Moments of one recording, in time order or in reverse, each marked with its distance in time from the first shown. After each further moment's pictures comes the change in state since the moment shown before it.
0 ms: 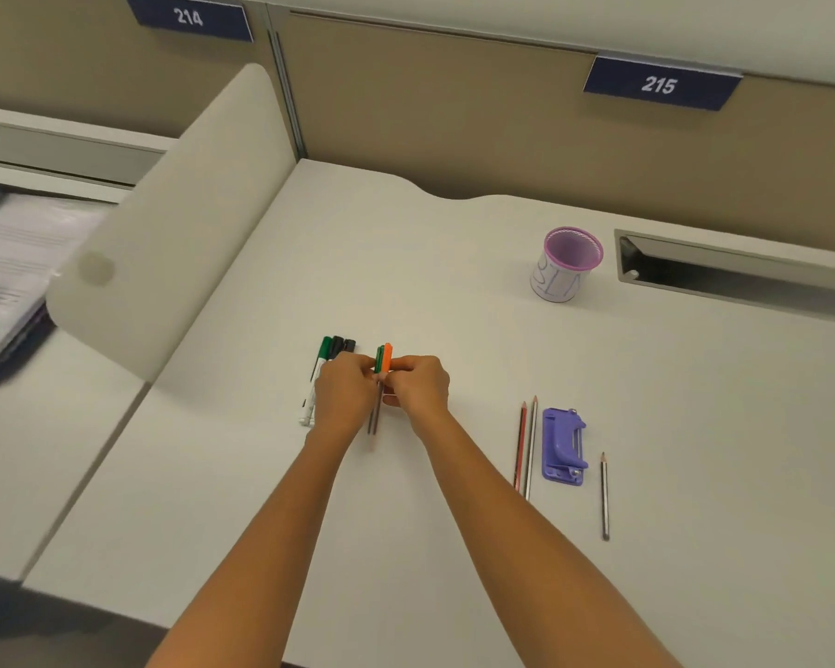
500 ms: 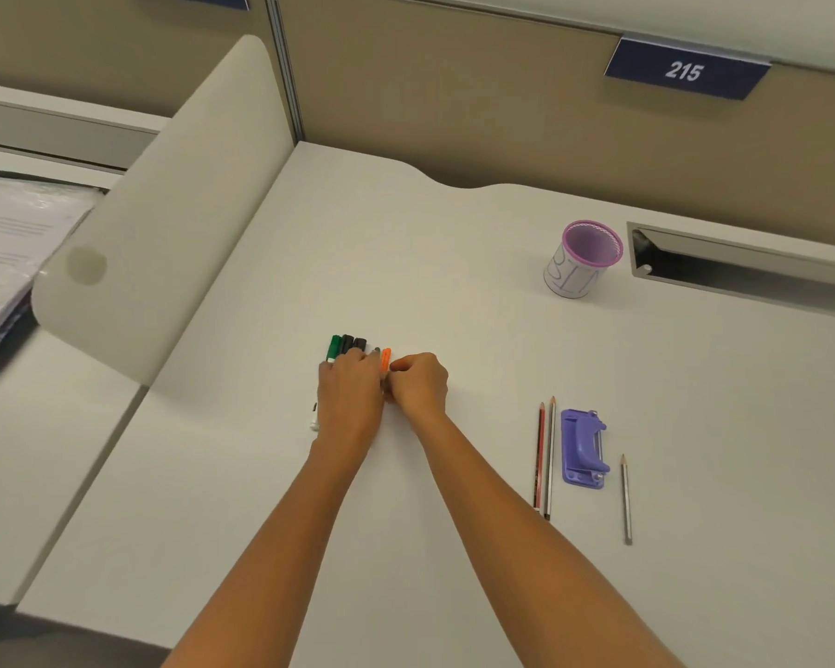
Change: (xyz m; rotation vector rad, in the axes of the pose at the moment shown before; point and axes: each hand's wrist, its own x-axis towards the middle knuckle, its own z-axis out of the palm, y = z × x) left_hand 0.017 -0.025 0.004 0.473 0.072 0.298; right_hand 0.017 0.000 0.033 -0.247 0.092 -0.015
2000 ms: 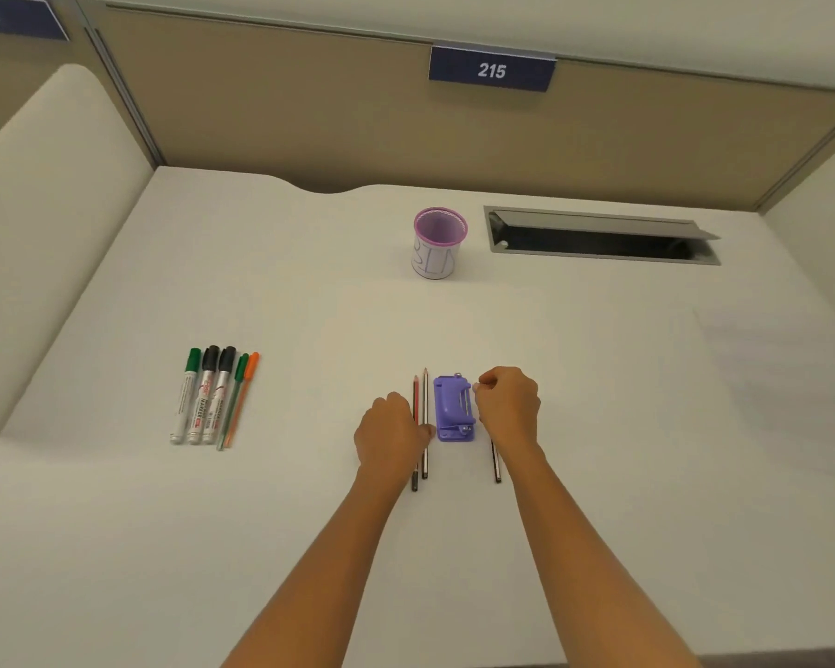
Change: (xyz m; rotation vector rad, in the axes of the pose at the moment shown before) left_hand -0.080 0.177 0.047 -0.246 -0.374 -0.077; right_hand -0.039 0.129 -0.229 -0.223 0.457 0.051
